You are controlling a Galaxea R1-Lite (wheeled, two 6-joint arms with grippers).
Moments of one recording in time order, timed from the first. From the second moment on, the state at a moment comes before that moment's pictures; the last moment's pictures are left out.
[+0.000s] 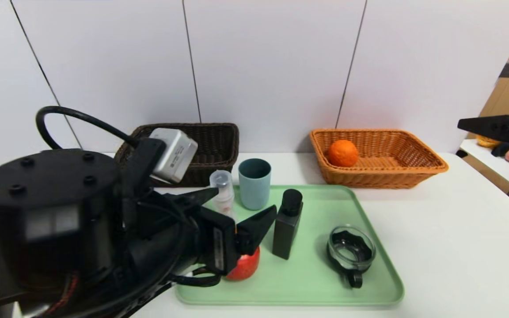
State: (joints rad) left arm -0.98 1.46 -0.70 -0.59 0.31 -0.29; right arm 0.25 1.18 -1.07 0.20 -0.26 0.19
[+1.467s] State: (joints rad) left arm -1.22 1.77 -0.71 -0.81 0.70 -0.24; right arm 0.14 1.10 -0.92 0.11 -0.09 0.35
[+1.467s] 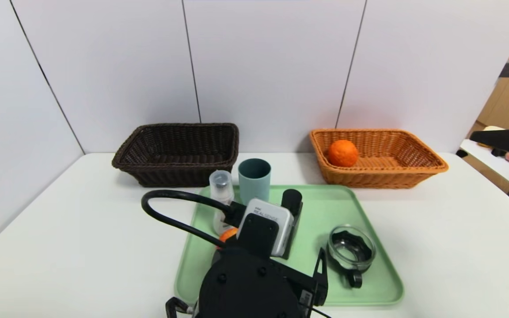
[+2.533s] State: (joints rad) left arm -1.13 1.92 -0.80 -0.88 0.71 -0.23; right arm 0.14 0.99 -0.82 0.12 -0.08 0.34
